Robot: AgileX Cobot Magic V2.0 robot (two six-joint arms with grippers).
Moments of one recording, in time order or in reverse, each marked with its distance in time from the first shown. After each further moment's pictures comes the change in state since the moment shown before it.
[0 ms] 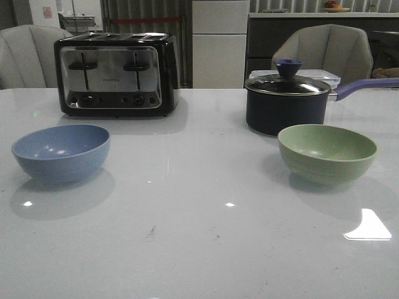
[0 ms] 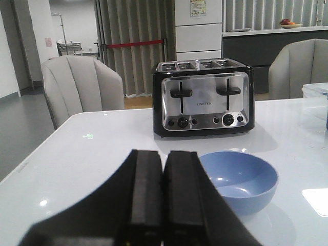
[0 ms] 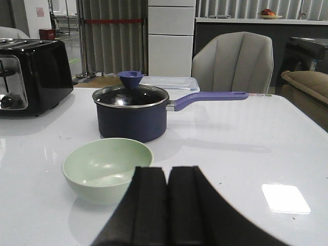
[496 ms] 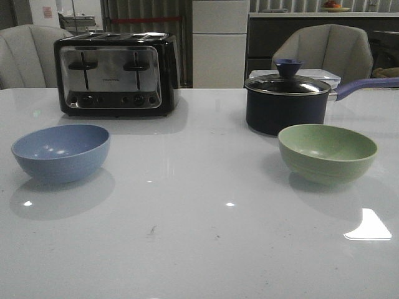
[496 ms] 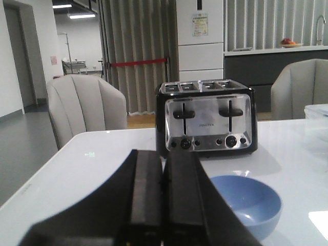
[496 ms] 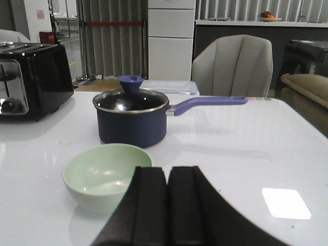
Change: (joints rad) left arm 0.000 0.000 -0.020 0.000 -0.060 0.000; right arm 0.000 0.000 -0.042 0.000 0.011 0.000
